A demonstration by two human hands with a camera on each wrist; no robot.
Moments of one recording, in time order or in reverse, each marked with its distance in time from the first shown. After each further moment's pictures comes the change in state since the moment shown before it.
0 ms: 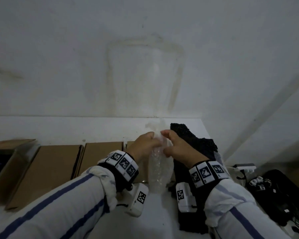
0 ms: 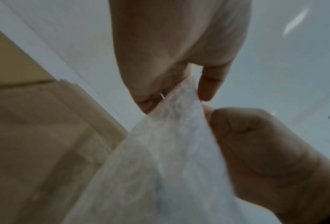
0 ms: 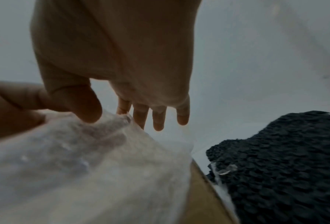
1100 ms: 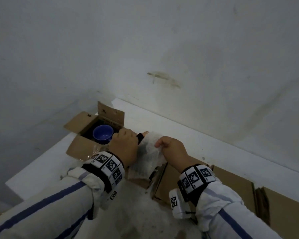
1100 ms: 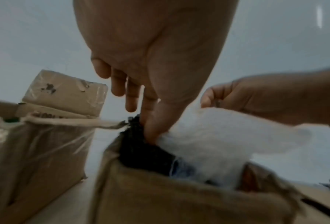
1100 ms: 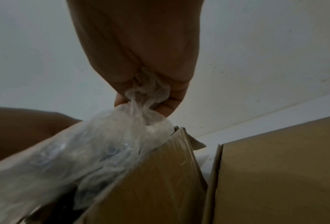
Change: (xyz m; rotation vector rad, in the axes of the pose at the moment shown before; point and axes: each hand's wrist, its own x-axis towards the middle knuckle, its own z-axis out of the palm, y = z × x) left_hand -0.188 -0.103 -0.422 1.502 0.573 -0.268; right_hand 0.095 -0.227 0.384 -0.368 -0.212 -0.381
